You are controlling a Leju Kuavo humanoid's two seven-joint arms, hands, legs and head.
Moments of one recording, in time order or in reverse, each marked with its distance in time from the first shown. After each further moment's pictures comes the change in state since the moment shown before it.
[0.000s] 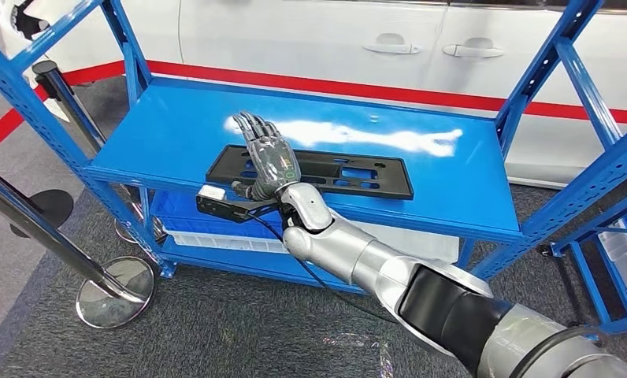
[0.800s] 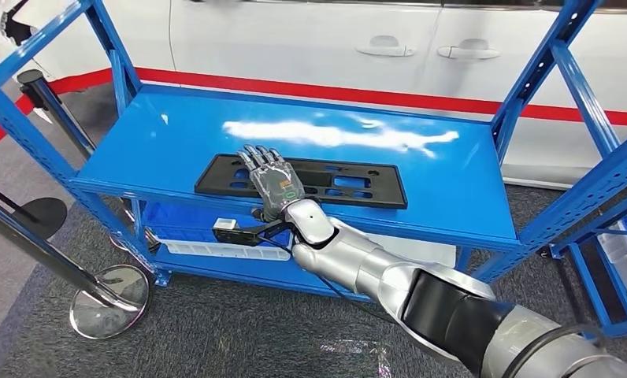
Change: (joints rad) left arm -0.011 -0.002 -0.030 0.002 -0.035 -0.016 0.030; right arm 0.015 -0.009 0.072 0.110 0.141 0.120 0.046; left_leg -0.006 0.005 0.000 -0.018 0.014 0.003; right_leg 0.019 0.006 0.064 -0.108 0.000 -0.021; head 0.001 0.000
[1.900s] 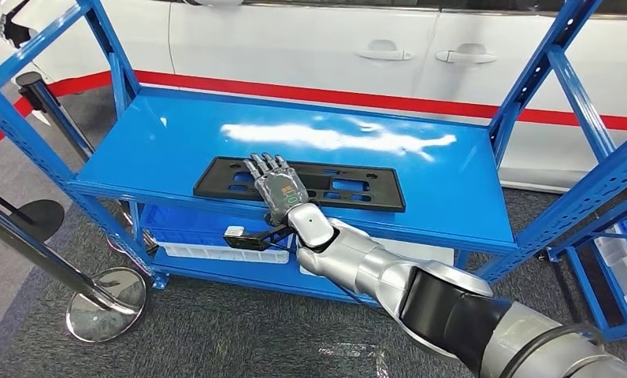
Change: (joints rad) left arm -0.007 -0.006 -0.023 0.000 -0.023 -0.013 0.004; right arm -0.014 -0.001 0.051 0.102 0.089 0.042 0.074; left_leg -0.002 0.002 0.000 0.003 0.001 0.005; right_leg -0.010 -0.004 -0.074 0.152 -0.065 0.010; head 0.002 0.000
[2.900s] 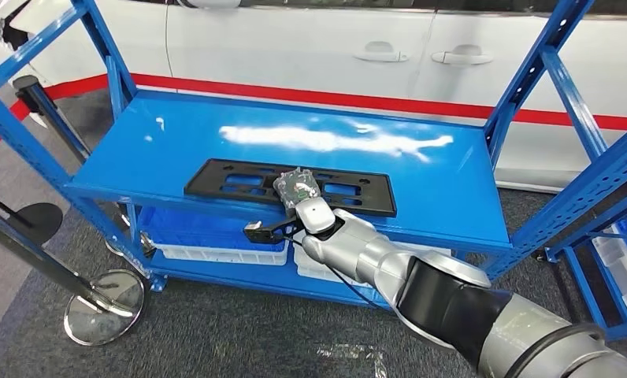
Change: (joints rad) left arm -0.007 -0.005 -0.017 0.001 -0.002 -0.023 -0.025; right arm -0.056 0.010 0.002 0.110 -0.055 0.226 0.068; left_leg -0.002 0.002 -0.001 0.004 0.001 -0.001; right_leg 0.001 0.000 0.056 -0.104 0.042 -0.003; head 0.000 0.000
